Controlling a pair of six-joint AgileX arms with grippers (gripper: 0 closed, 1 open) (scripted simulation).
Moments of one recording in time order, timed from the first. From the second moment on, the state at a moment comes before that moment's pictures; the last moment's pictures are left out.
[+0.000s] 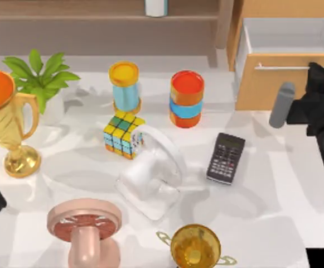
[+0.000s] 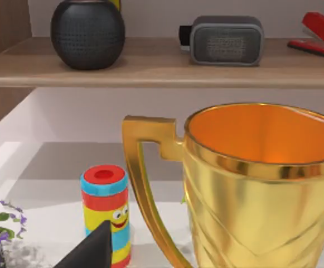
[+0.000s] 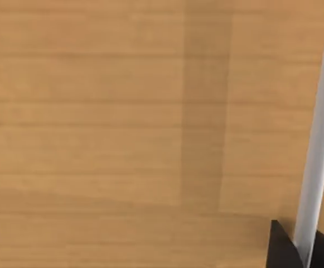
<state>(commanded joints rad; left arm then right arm) 0.00 0.00 0.00 0.00 0.00 0.00 0.23 2.10 0.62 1.47 0.26 -1.56</state>
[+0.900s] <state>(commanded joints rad) 0.00 0.00 0.00 0.00 0.00 0.00 0.19 2.22 0.91 1.30 0.22 -1.55</state>
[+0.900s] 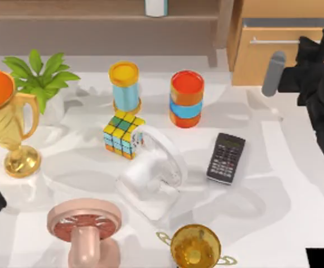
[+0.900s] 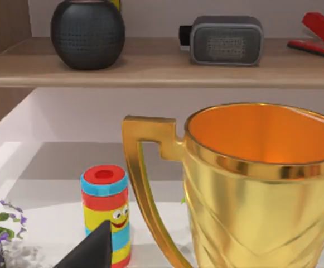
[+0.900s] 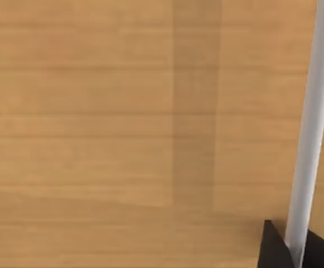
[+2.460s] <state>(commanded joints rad) 0.00 0.00 0.00 0.00 0.00 0.00 0.17 2.30 1.10 1.19 0.20 -1.55</state>
